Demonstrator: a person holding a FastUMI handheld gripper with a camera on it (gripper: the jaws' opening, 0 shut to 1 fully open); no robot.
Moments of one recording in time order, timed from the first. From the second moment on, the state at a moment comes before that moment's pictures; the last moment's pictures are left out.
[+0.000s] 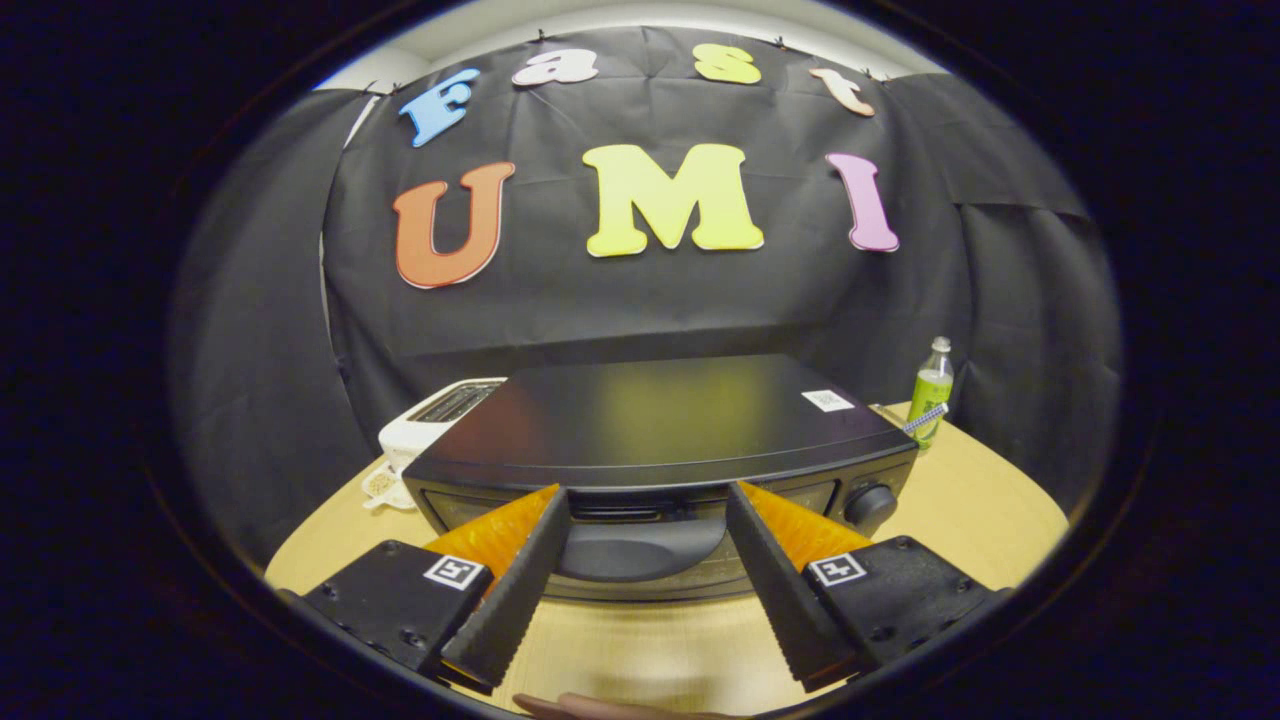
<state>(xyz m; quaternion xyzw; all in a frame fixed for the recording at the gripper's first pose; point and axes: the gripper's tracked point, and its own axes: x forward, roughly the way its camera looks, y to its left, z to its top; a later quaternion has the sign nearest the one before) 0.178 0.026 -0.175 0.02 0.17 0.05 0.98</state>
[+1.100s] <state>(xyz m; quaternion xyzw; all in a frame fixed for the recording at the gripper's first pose) 0.083 0.017 -0.221 -0.02 0.23 0.06 0.97</state>
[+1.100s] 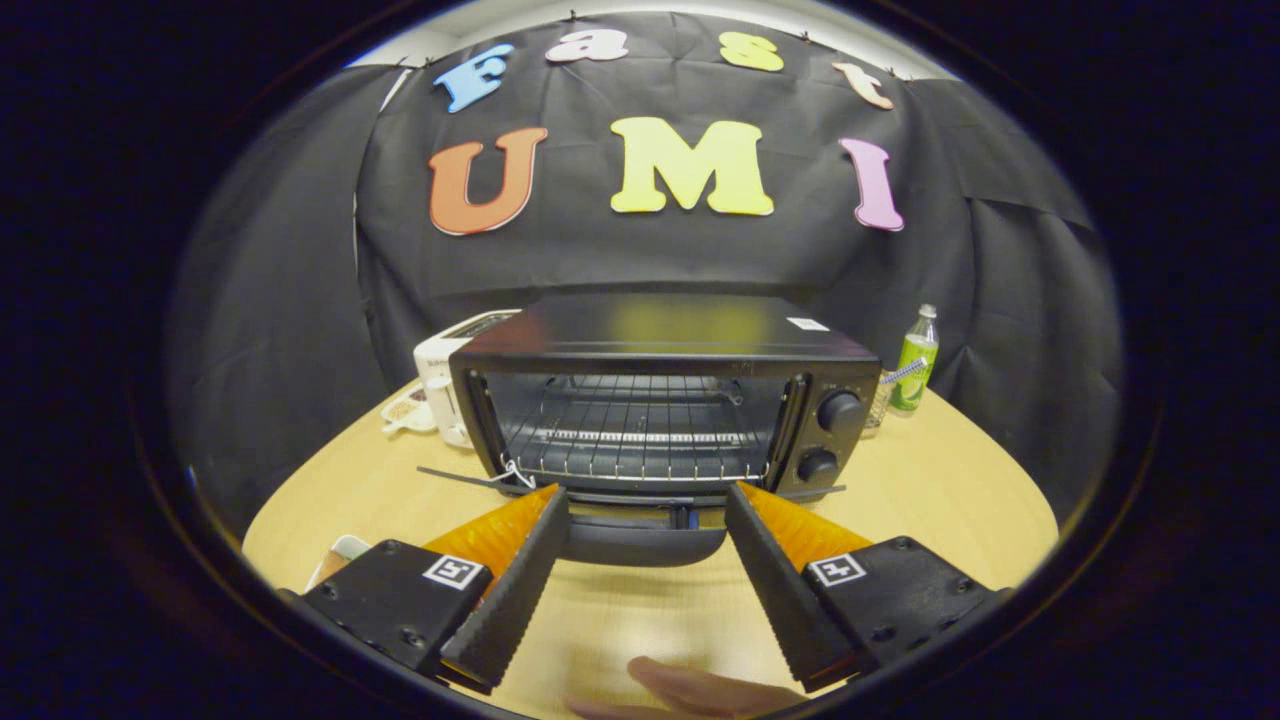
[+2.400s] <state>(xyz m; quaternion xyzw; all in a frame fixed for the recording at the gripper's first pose) -0.004 0.061 -0.211 0.09 0.36 0.15 0.92</state>
